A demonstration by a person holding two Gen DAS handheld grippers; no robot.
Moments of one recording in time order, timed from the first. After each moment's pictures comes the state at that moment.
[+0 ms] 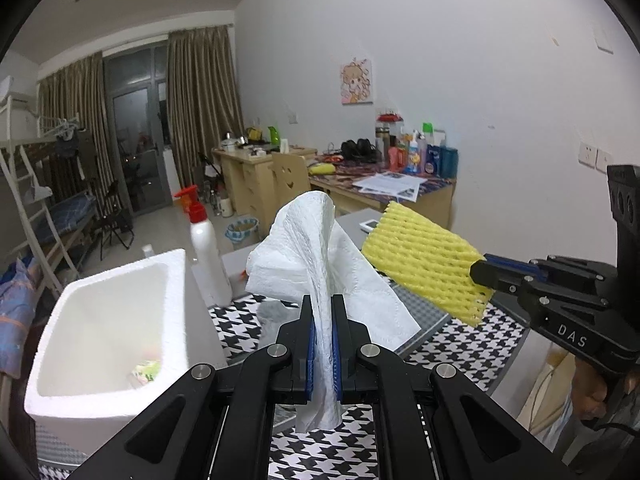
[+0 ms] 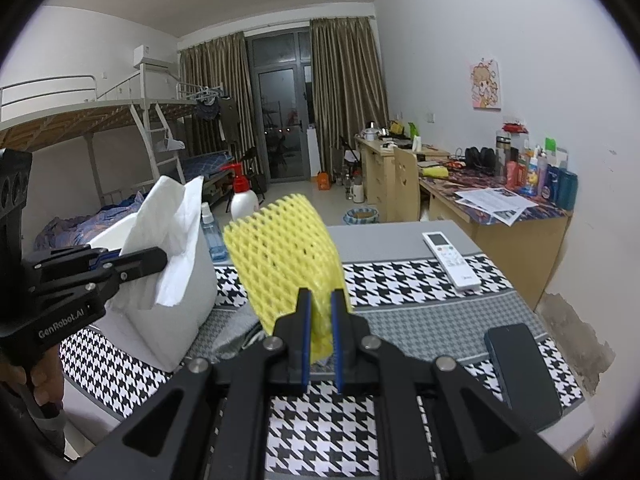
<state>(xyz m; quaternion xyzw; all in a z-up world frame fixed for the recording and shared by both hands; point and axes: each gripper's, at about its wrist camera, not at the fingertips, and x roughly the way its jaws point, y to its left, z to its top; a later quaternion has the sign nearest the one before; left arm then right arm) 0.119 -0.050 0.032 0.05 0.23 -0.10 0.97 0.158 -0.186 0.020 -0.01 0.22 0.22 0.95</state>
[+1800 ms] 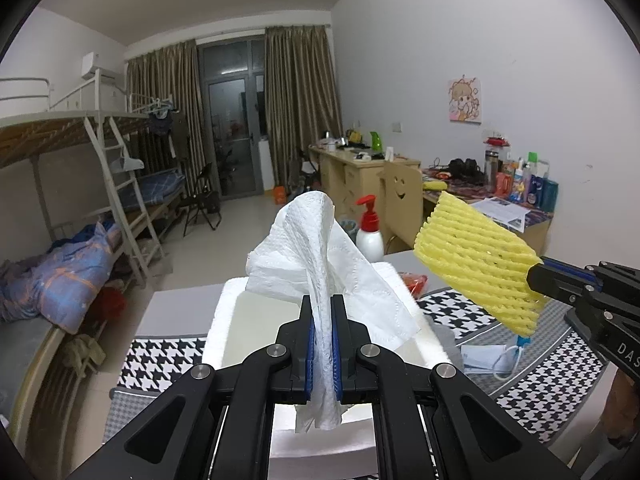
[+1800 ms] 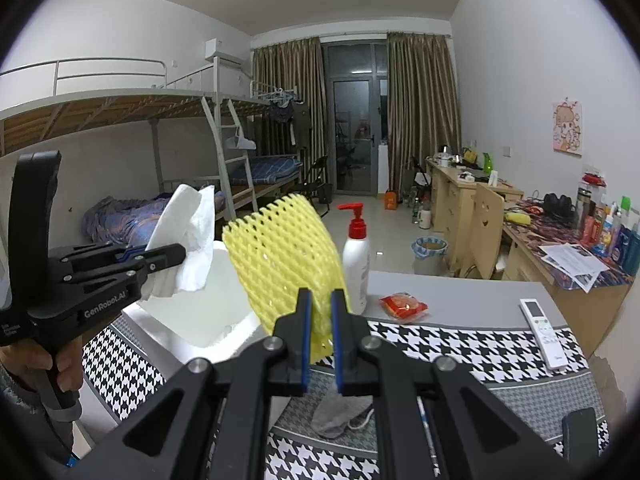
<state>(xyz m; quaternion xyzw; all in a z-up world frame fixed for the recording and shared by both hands) 0.129 0.069 0.052 0.01 0.22 0.07 0.97 0.179 -0.068 0.056 -0.05 0.18 0.33 0.92</state>
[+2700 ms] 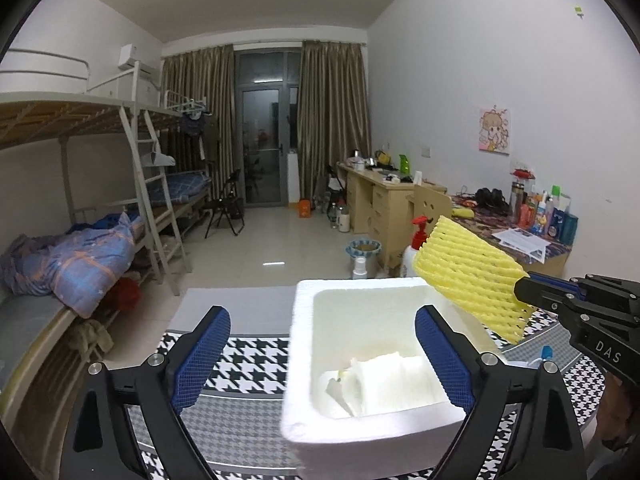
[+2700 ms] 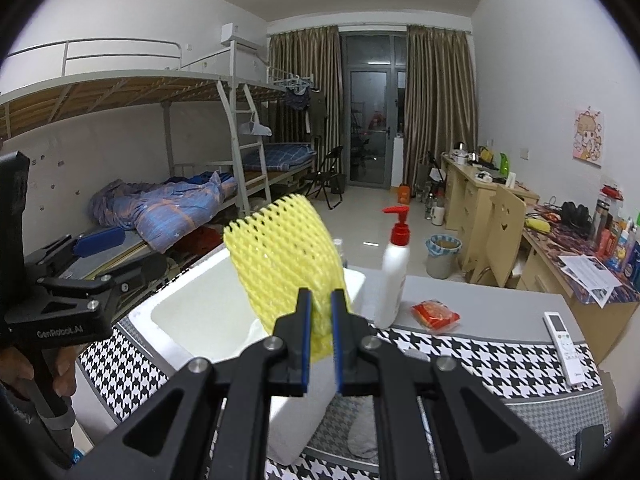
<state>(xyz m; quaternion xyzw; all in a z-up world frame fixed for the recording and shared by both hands) 0.094 0.122 0.058 -0.03 0.18 0.12 0.98 0.179 -0.016 0.062 -0.08 0.19 0.35 0.91</state>
